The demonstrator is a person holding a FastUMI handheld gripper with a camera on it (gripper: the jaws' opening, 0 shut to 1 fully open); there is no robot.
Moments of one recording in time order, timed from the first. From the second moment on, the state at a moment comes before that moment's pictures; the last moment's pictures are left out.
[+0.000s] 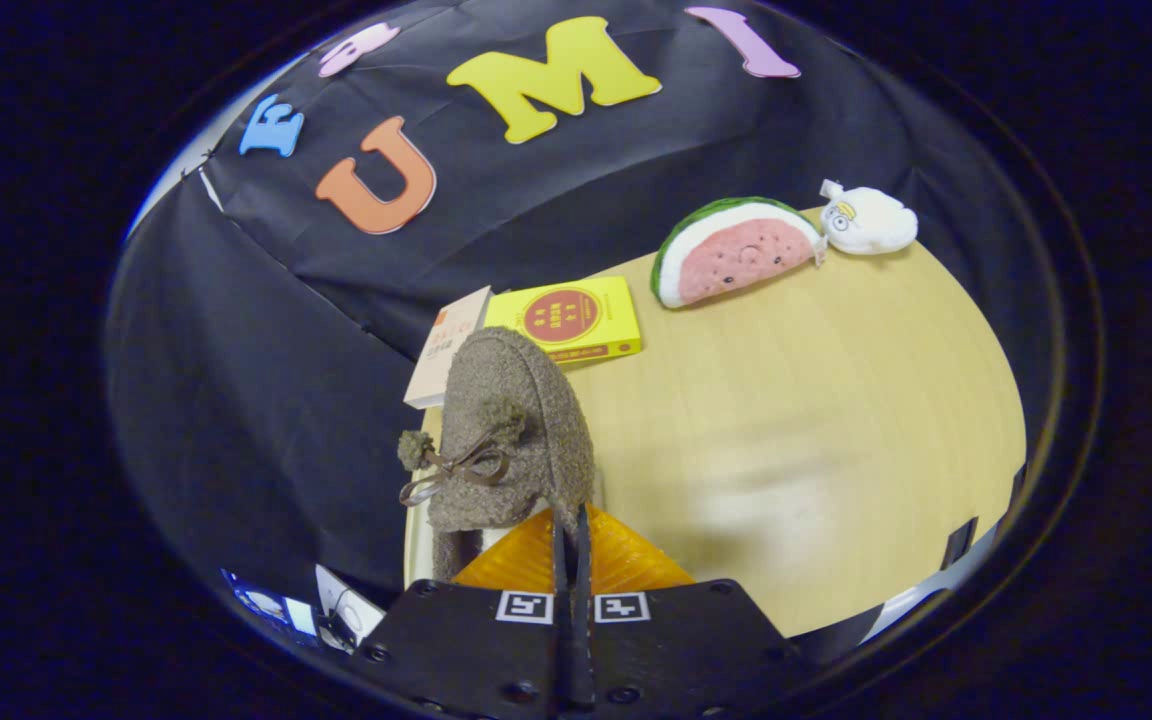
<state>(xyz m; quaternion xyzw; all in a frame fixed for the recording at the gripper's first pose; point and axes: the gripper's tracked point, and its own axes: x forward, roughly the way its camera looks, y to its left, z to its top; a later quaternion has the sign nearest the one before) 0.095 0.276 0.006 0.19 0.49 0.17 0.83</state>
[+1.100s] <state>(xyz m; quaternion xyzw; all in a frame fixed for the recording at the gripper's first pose) 0.057 0.362 -0.084 0.12 0.49 0.08 0.86</state>
